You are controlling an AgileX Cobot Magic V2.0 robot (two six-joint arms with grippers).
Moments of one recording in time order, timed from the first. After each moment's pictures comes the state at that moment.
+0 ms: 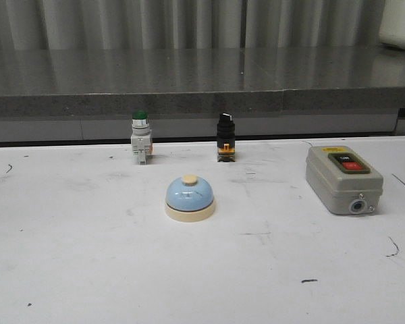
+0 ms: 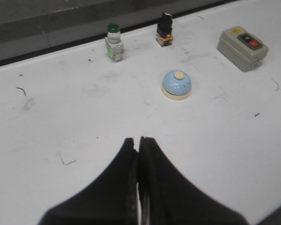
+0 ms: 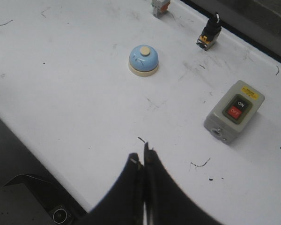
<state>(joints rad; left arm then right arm) -0.62 0.38 -0.65 0.19 0.85 -0.26 0.52 0.60 -0.84 0.18 0.97 -0.26</state>
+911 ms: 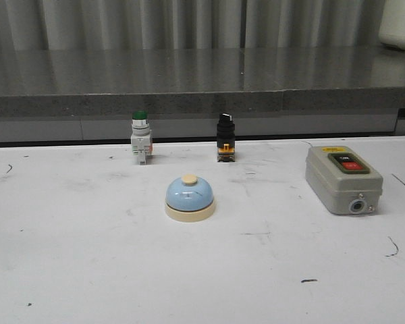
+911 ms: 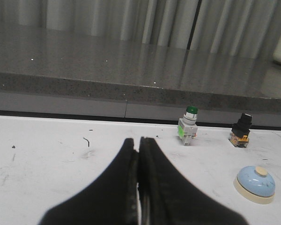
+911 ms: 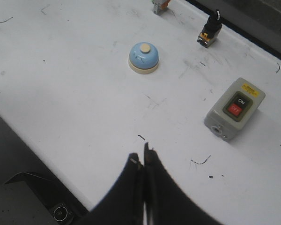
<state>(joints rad) -0.17 -0.01 0.00 0.09 0.09 -0.26 0.52 0.60 -0.84 0.18 0.98 -0.26</state>
